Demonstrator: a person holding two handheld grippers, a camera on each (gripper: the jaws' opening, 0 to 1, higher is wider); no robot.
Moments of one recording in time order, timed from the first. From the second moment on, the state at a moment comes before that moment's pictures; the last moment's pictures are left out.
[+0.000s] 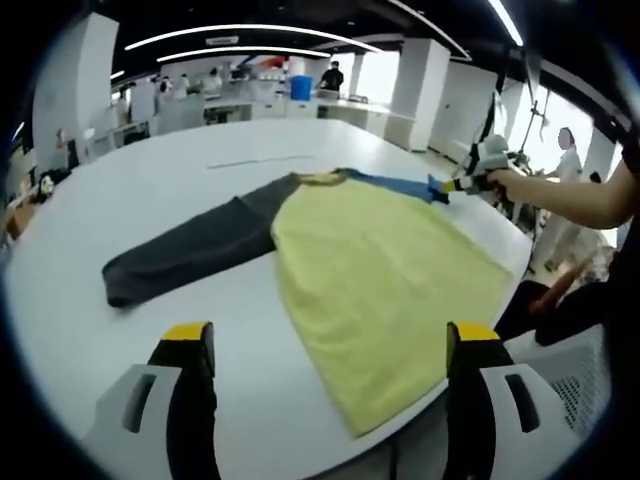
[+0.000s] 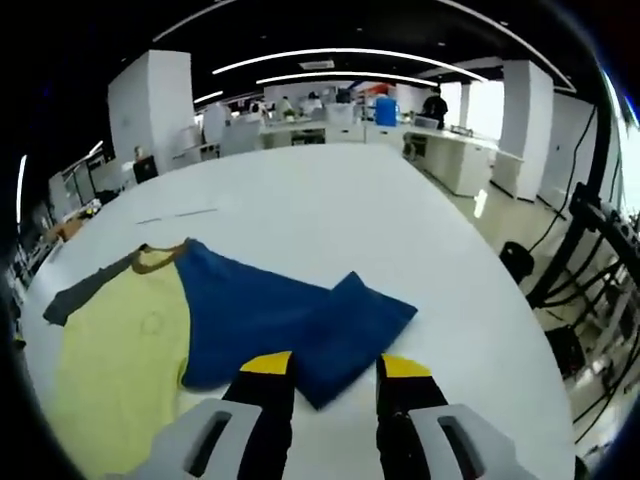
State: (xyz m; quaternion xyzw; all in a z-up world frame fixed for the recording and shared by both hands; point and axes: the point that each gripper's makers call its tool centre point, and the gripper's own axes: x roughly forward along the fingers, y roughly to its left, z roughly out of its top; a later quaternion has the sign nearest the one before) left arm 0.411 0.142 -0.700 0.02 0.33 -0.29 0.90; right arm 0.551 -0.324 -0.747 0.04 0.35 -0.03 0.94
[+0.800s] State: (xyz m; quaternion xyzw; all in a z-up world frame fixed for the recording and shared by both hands) left arm 0.421 0.129 -0.675 0.02 0.27 -0.32 0.91; right arm 0.558 -0.333 -0.760 0.11 0.34 -0.06 0.93
